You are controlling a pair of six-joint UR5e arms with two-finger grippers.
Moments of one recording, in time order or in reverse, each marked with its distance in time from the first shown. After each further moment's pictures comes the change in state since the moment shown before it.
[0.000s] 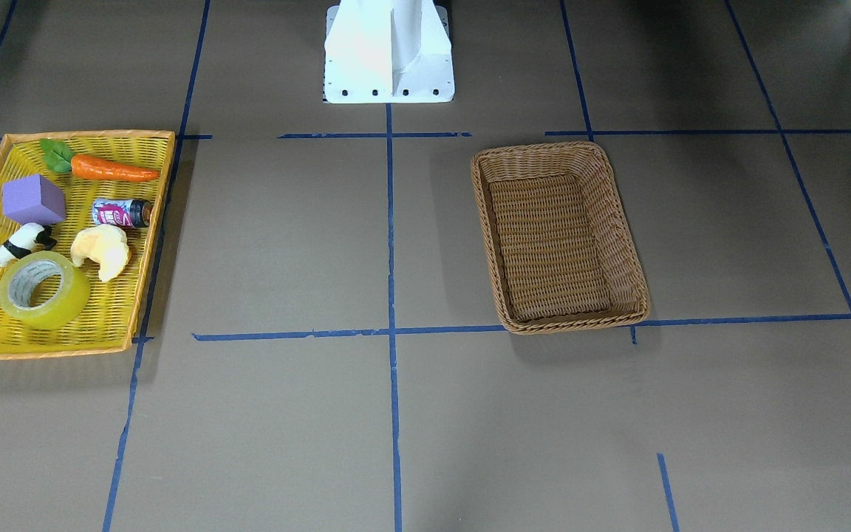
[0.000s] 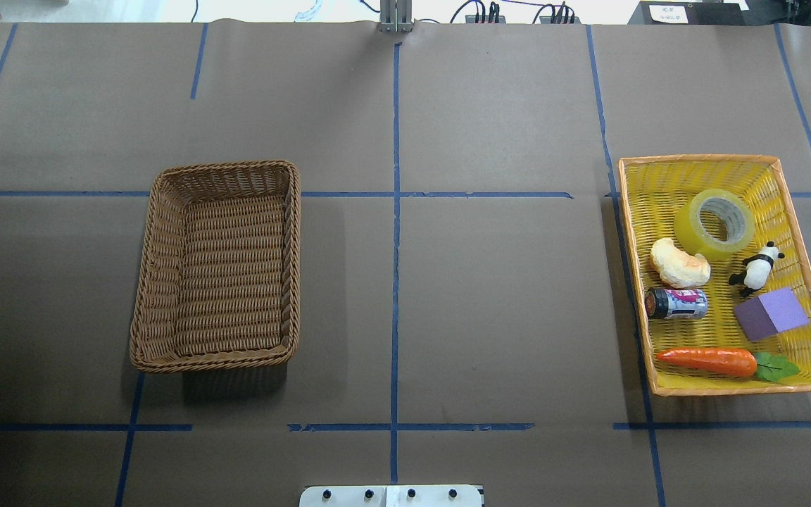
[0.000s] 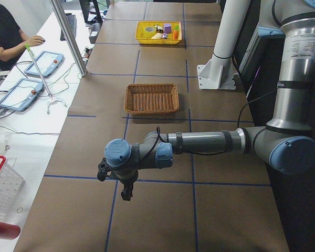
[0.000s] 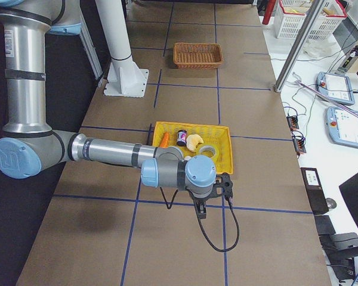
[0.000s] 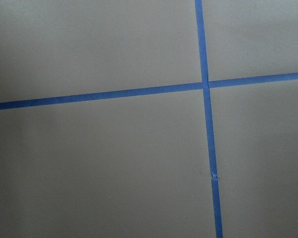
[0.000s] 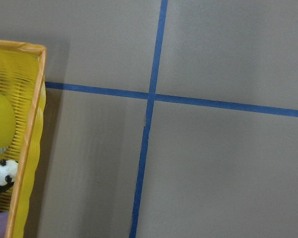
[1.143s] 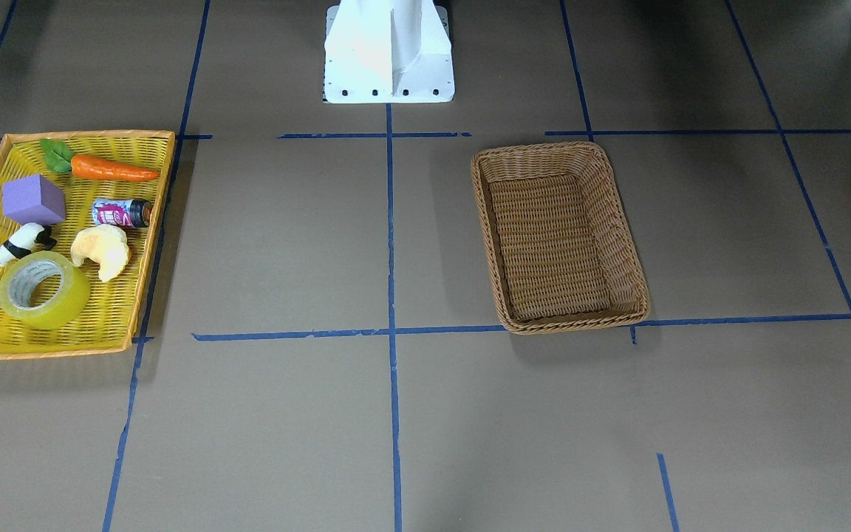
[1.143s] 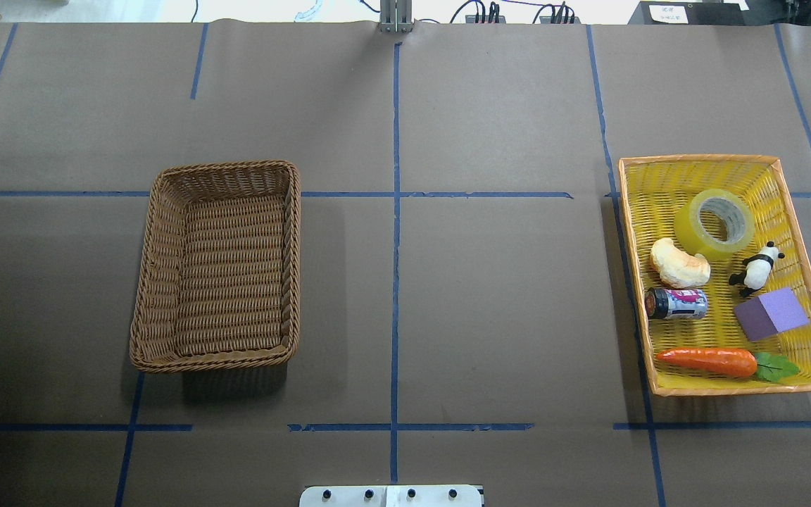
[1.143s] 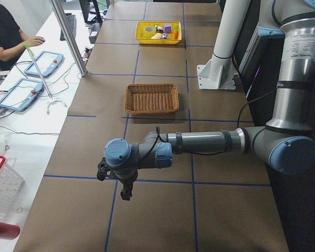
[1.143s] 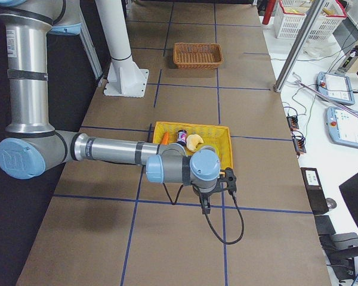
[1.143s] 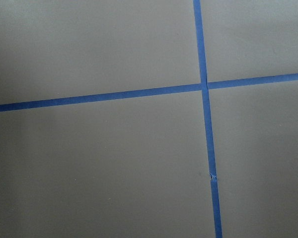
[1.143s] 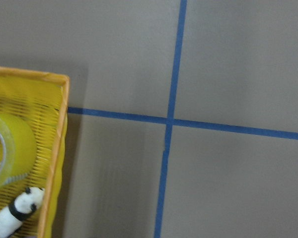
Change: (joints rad) left arm 0.002 -0.001 0.001 -0.004 -0.001 0.000; right arm -0.051 0.060 0.024 0.006 0.003 0.134
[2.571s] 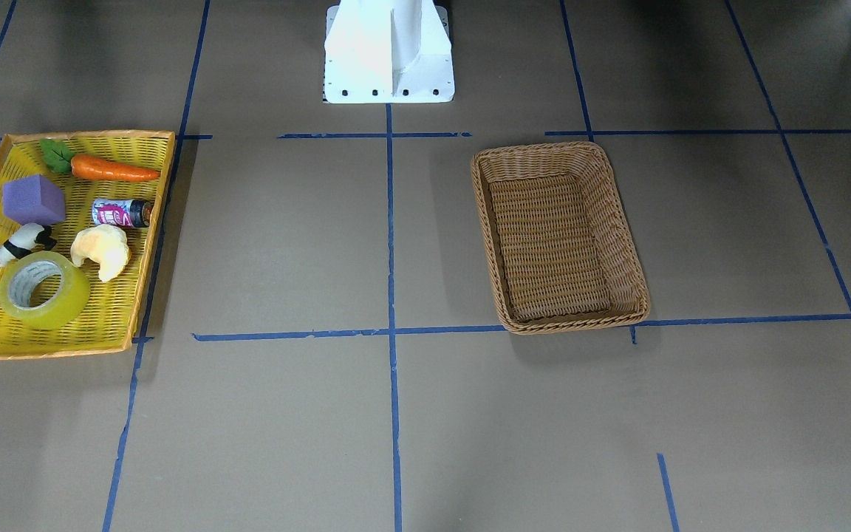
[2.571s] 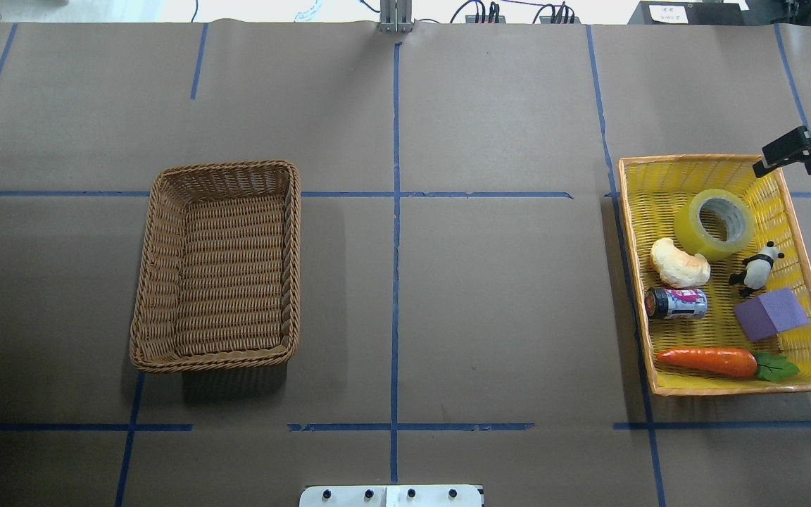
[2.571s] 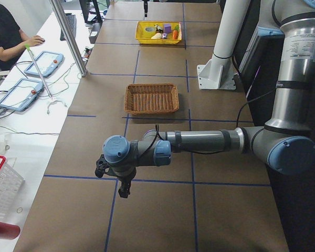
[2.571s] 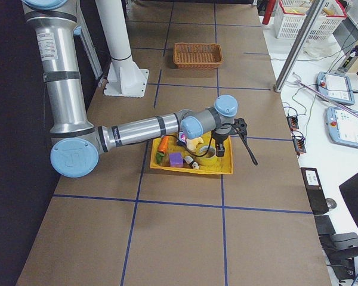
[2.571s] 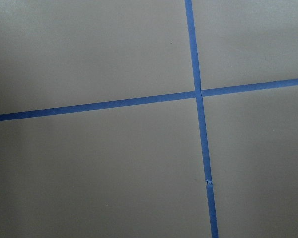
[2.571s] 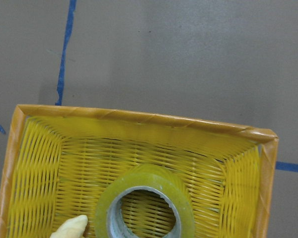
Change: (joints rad) left arm 0.000 -0.010 -0.010 -0.001 0.000 -0.003; right arm -0.367 0.144 0.075 0.115 -0.075 0.460
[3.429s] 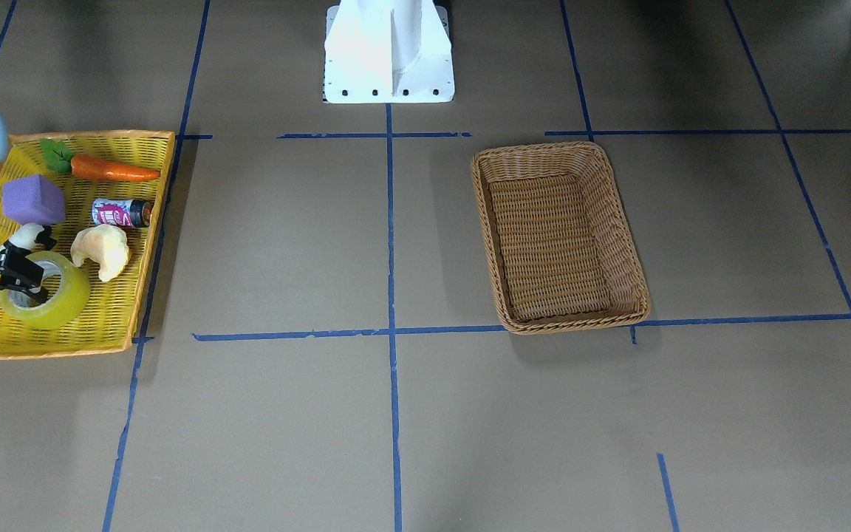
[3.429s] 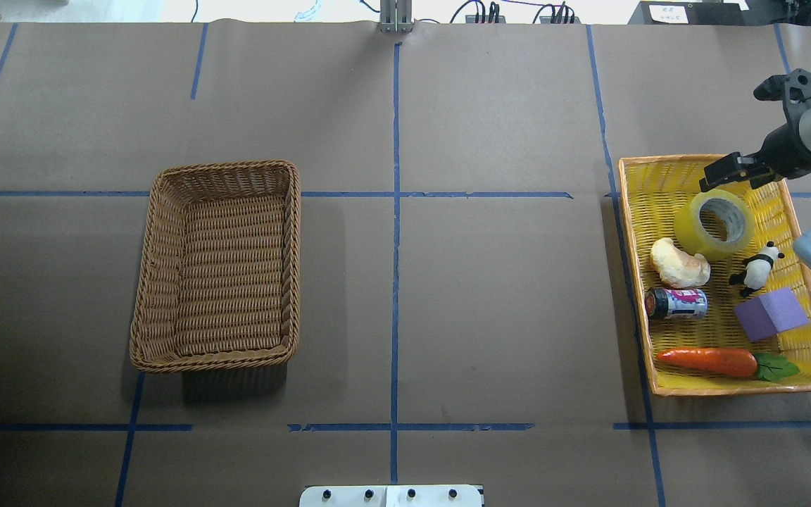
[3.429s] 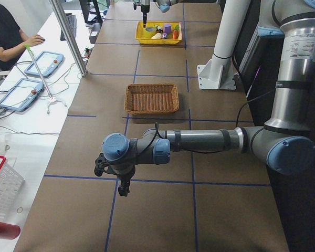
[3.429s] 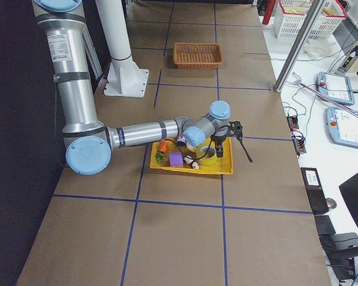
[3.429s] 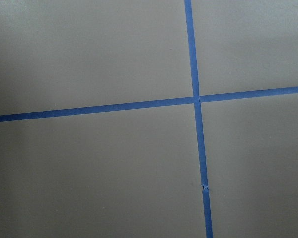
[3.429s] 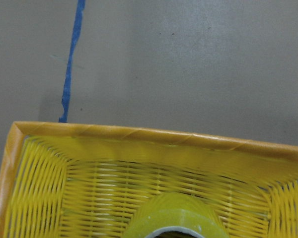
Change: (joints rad) left arm 0.004 -0.005 -0.007 0.000 0.001 -0.033; right arm -0.134 -0.004 -0.117 0.290 -0.139 0.207
